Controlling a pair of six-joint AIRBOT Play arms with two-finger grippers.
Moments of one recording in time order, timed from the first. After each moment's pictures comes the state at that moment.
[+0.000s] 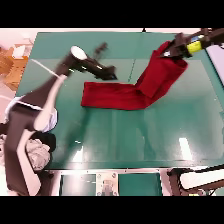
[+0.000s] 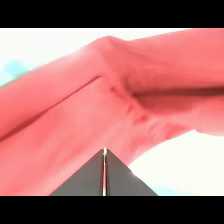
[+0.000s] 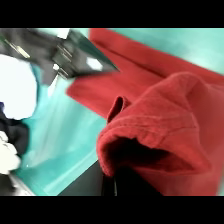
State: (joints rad) left arm -0.28 -2.02 2.05 0.75 -1.27 -1.35; right arm -0.03 -1.61 2.00 -0.82 1.63 1.49
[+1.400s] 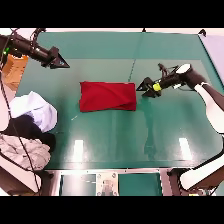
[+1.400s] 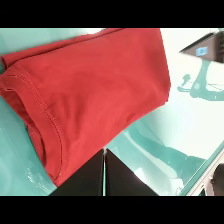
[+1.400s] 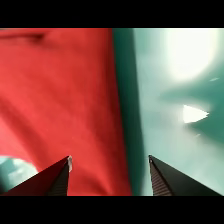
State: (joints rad) left arm 0.10 -1.83 2.03 0.77 -1.61 -1.30; right arm -0.04 -1.80 1.41 -0.77 1.19 1.47
